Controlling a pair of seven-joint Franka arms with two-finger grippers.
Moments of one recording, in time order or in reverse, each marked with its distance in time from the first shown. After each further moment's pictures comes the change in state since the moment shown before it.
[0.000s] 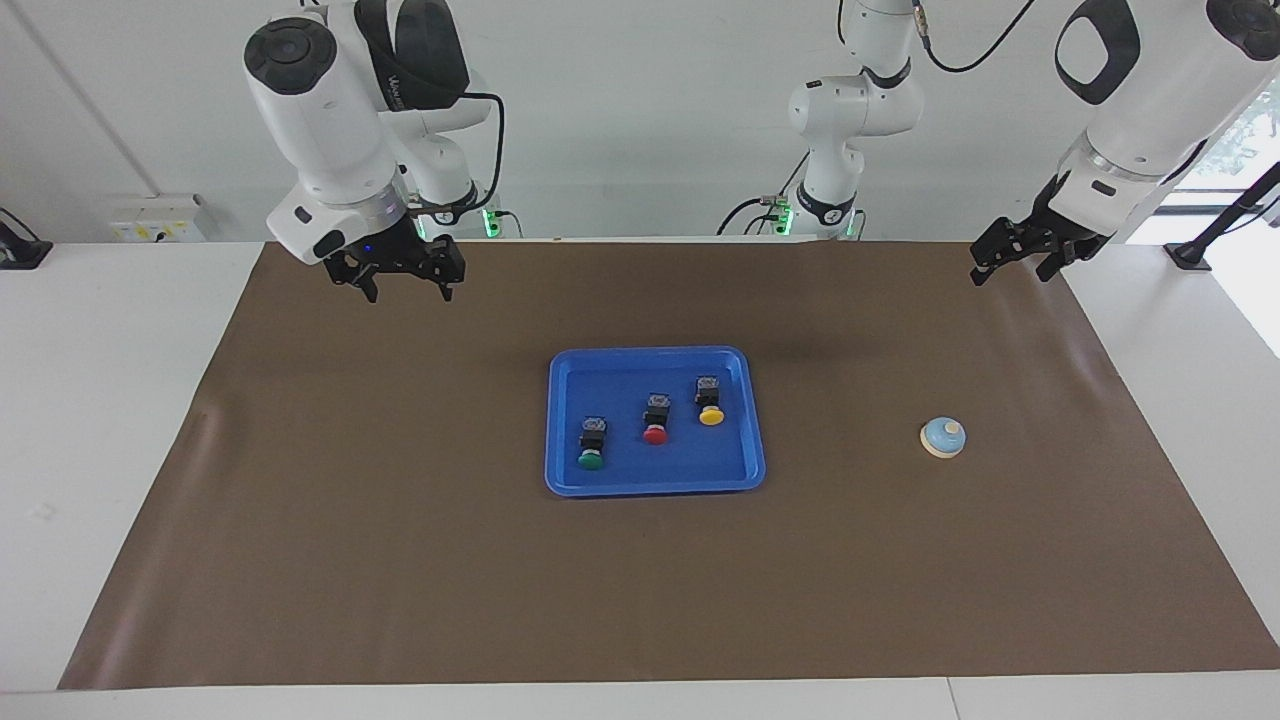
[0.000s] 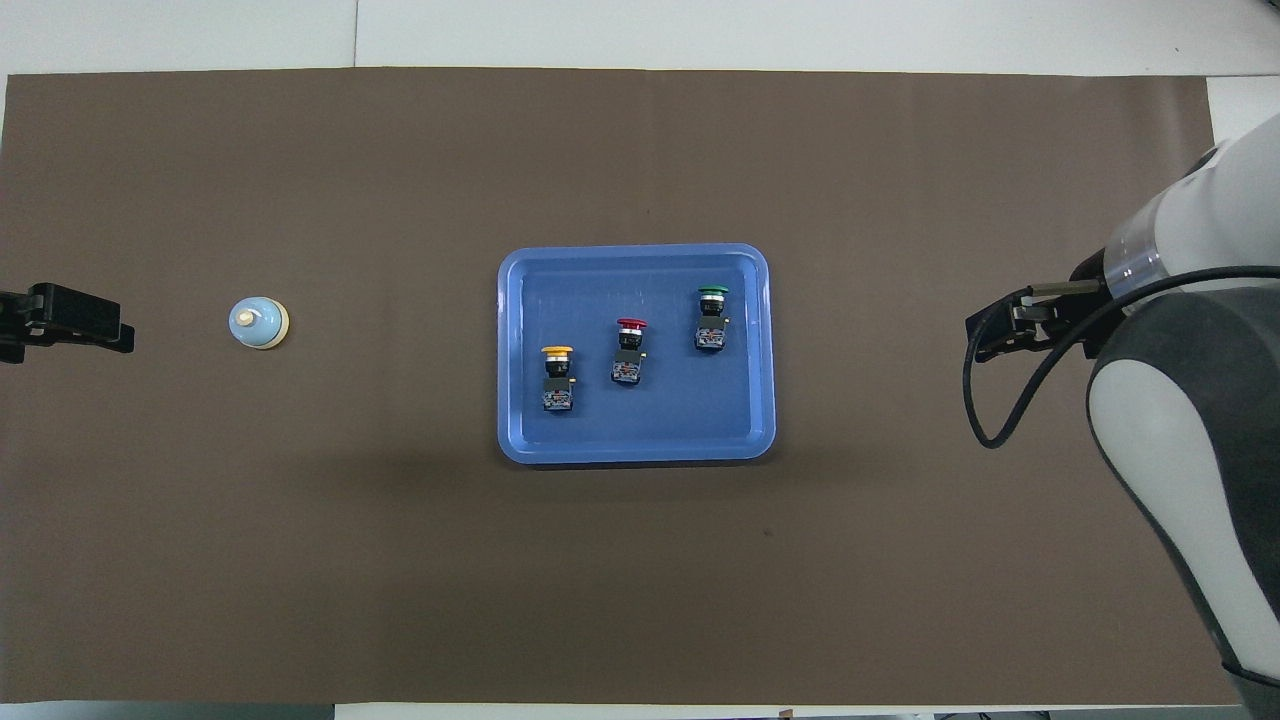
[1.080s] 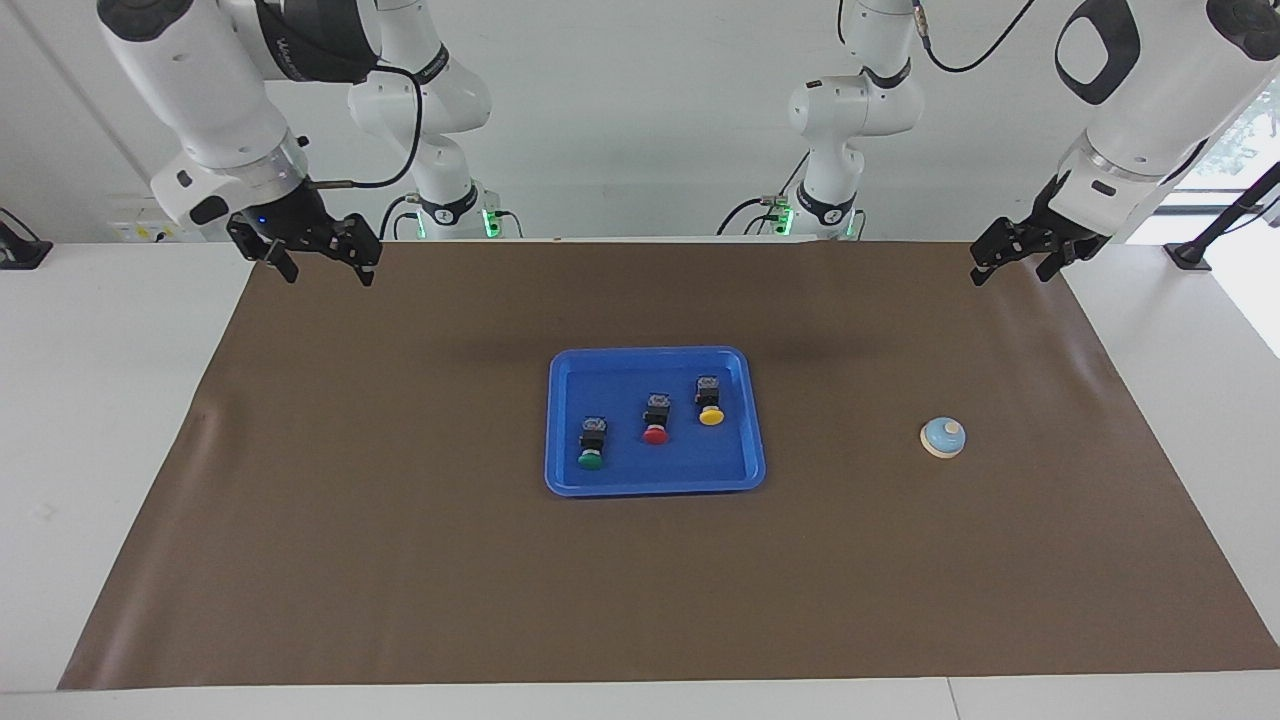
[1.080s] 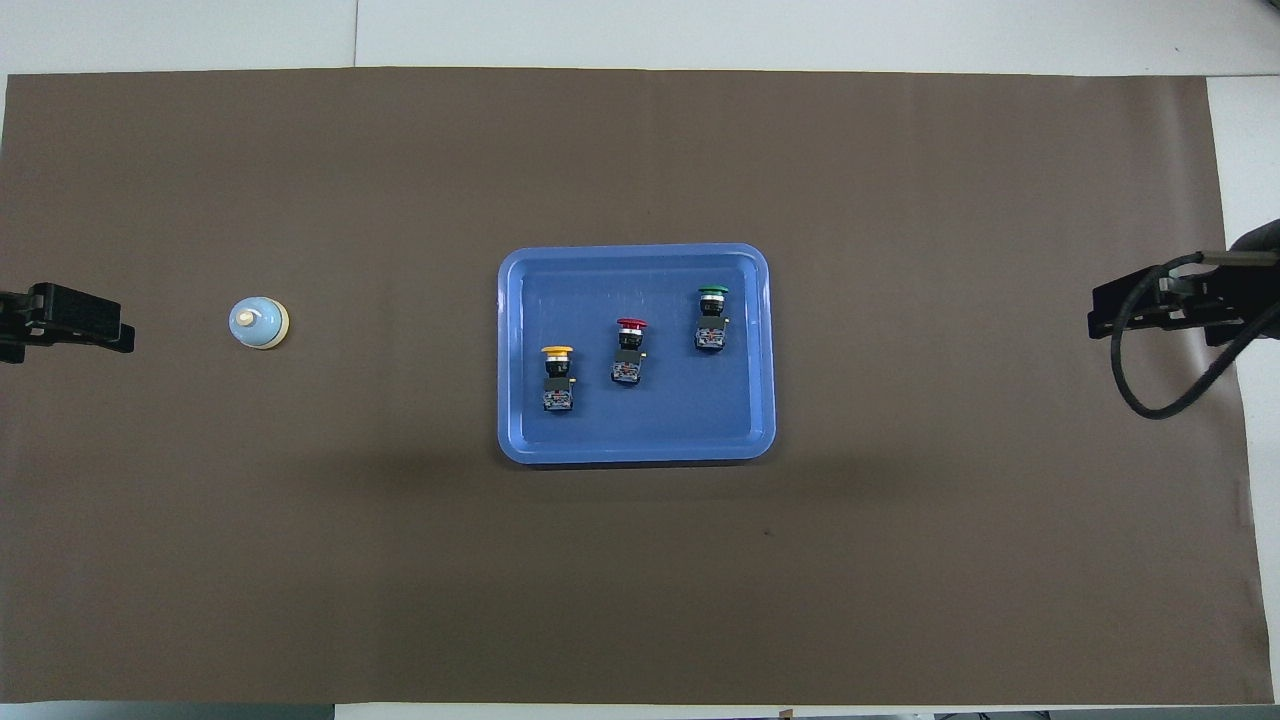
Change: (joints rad) left arm 0.000 0.000 0.000 0.000 0.000 0.000 0.000; right arm -0.129 -0.016 -0.005 0.103 -0.002 -0.074 -0.024
